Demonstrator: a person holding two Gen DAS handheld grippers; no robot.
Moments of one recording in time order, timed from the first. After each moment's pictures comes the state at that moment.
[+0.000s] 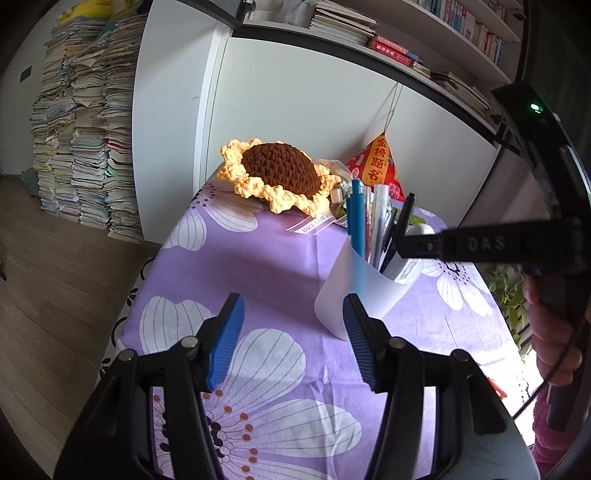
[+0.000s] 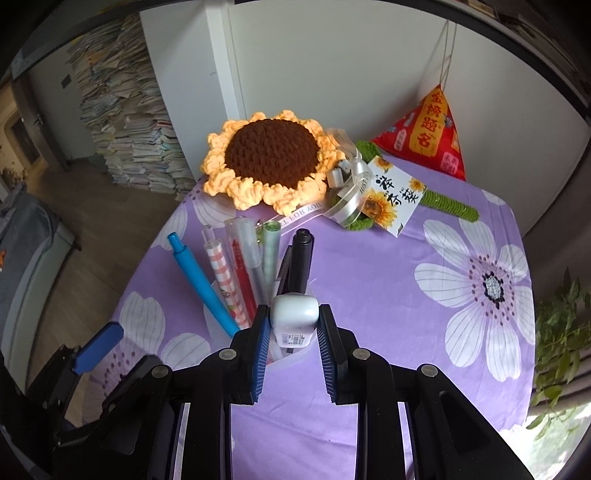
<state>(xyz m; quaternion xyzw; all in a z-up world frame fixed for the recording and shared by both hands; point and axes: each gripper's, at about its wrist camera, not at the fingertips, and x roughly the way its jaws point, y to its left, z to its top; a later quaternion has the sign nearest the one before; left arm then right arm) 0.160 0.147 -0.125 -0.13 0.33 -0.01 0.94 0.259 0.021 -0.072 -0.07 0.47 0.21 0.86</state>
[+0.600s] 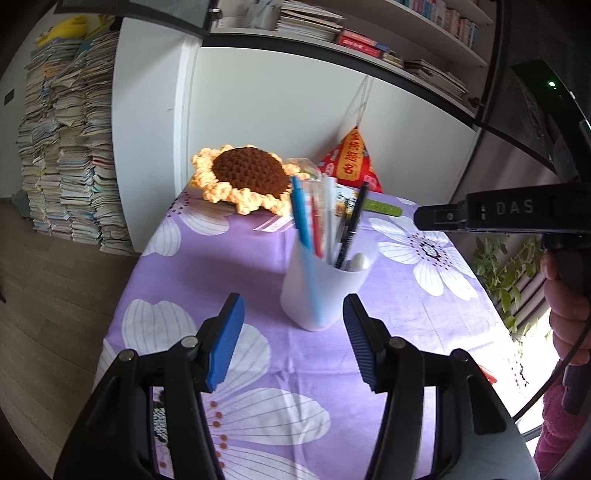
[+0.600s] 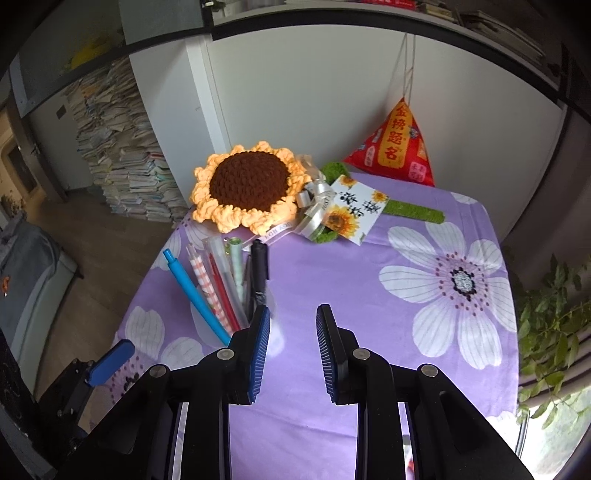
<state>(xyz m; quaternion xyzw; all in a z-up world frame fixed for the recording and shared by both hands) 0.150 0.111 -0.112 -0.10 0.33 -0.04 0.94 0.238 -0.027 -0.043 -0.04 0.43 0.20 0.88</state>
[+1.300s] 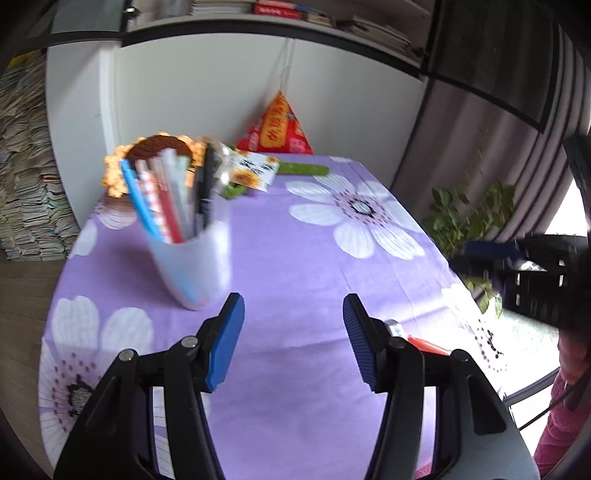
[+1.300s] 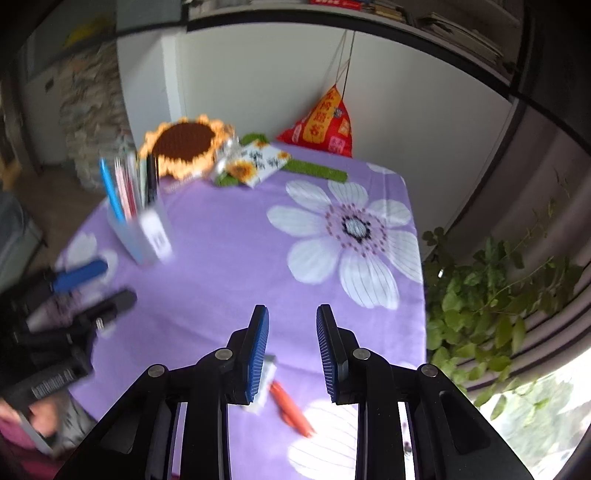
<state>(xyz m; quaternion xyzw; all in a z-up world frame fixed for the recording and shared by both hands) 0.156 0.005 -0.115 -0.04 0.37 -0.11 0.92 0.178 -0.163 -0.076 -0.12 0.42 0.14 0.89</state>
